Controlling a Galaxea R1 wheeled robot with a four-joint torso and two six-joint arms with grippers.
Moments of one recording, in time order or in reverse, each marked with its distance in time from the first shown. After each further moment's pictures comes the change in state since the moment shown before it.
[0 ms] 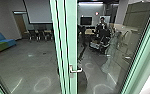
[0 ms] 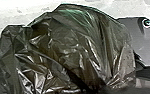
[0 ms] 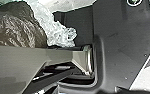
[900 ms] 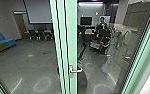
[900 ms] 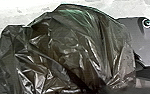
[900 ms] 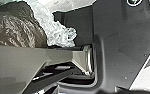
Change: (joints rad) left arm 0.000 0.000 0.000 -0.001 0.000 0.000; right arm 0.000 0.000 0.000 0.000 0.000 0.000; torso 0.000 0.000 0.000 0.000
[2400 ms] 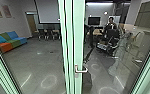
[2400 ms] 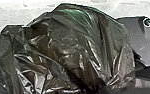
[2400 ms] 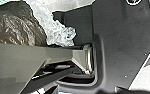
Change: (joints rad) left arm -0.006 0.000 -0.001 0.002 0.007 0.000; right arm -0.005 0.000 0.000 0.000 -0.001 0.003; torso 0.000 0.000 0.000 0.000
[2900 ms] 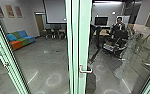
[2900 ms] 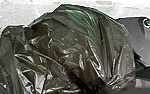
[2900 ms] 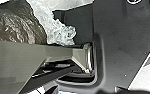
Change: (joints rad) left arm 0.001 0.000 0.000 0.002 0.002 0.000; right arm 0.000 0.000 0.000 -0.001 -0.002 -0.003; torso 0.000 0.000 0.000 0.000
